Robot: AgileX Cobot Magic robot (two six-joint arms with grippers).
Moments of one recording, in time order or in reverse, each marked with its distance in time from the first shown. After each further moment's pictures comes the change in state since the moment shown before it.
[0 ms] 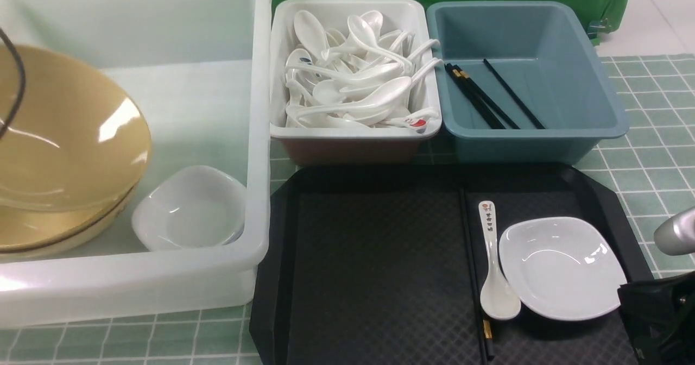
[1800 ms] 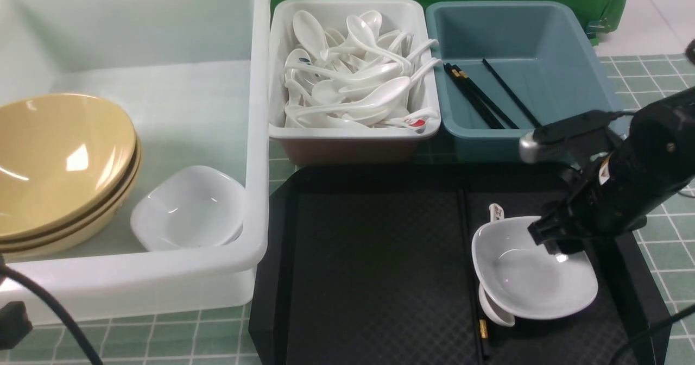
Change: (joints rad) right arm 0.007 0.840 -0.521 -0.341 0.126 0.321; left arm -0.462 -1.095 0.845 0.148 -0.319 -0.149
